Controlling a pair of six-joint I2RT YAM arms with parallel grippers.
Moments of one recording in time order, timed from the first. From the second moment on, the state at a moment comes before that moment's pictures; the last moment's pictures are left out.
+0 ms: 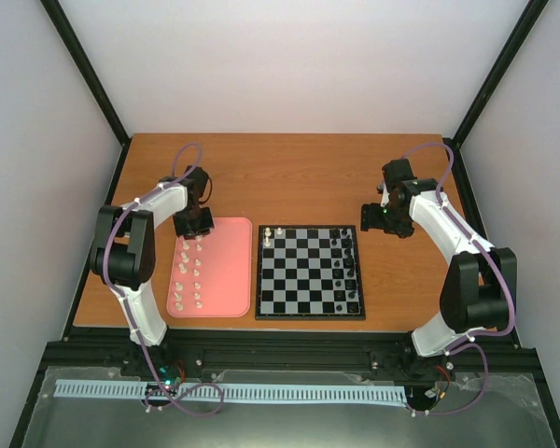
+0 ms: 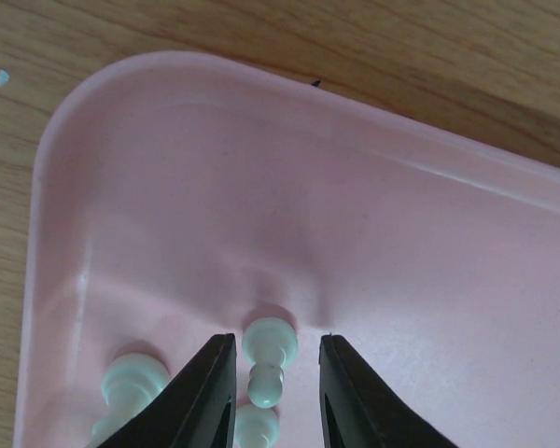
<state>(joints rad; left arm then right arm) -0.16 1.87 1.26 -0.86 -0.08 -0.51 0.16 1.57 1.21 -0.93 -0.08 0.23</state>
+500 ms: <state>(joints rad) -0.15 1.89 1.29 -0.86 -0.07 -0.49 0.16 1.57 1.21 -0.93 -0.08 0.23</state>
